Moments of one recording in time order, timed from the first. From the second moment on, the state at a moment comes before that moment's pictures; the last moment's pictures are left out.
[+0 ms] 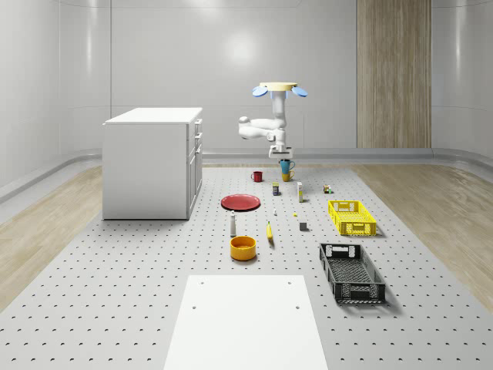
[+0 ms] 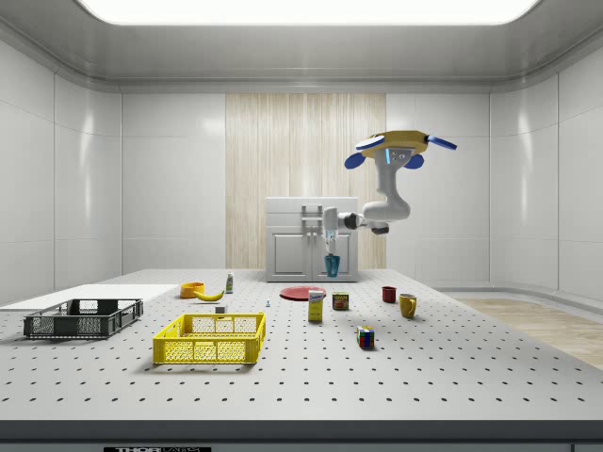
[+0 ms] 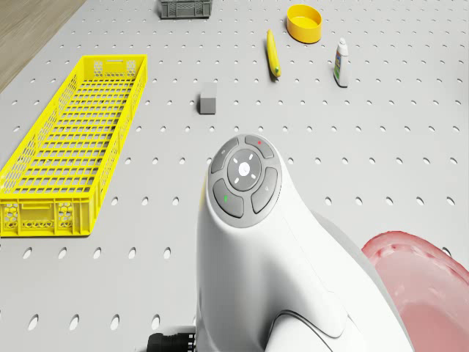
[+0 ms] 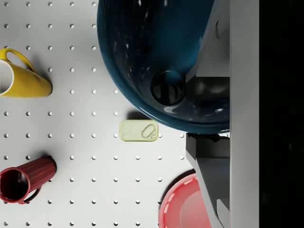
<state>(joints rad) -1.14 -1.50 1.35 -2.87 -1.80 1.56 1.65</state>
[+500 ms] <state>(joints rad) -1.14 -1.51 1.36 -2.87 -1.79 1.57 1.66</state>
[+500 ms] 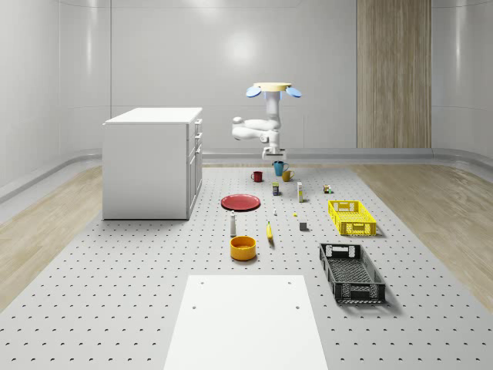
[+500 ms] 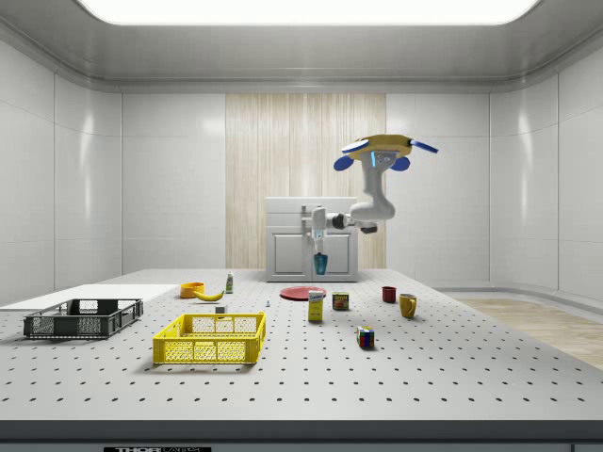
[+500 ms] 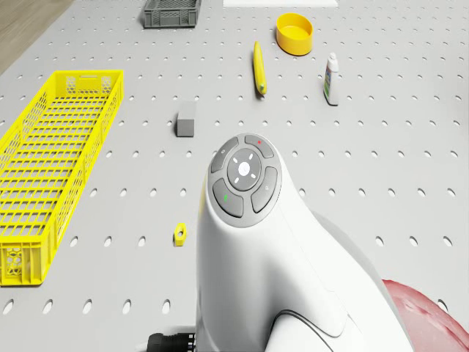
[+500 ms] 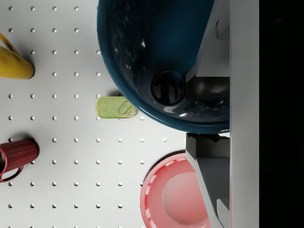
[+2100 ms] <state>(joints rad) -1.14 -1.54 1.36 -2.87 -1.78 1.60 1.66</state>
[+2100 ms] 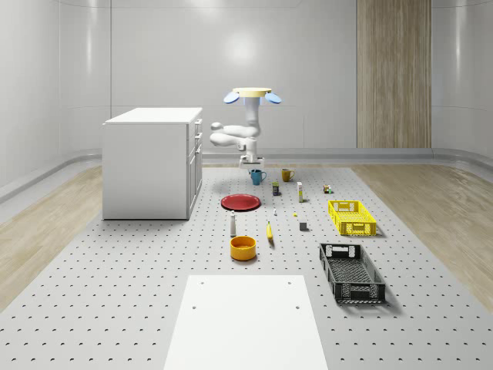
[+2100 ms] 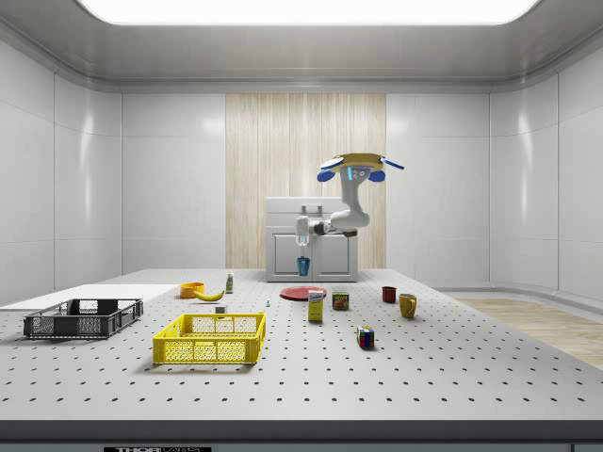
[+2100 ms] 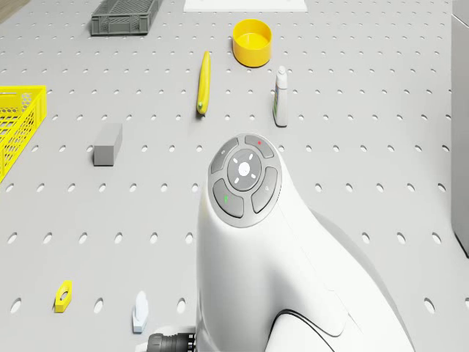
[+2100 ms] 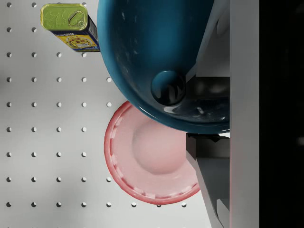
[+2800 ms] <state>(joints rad) -1.05 -1.56 1.36 -2.86 -1.77 1.62 1.56</state>
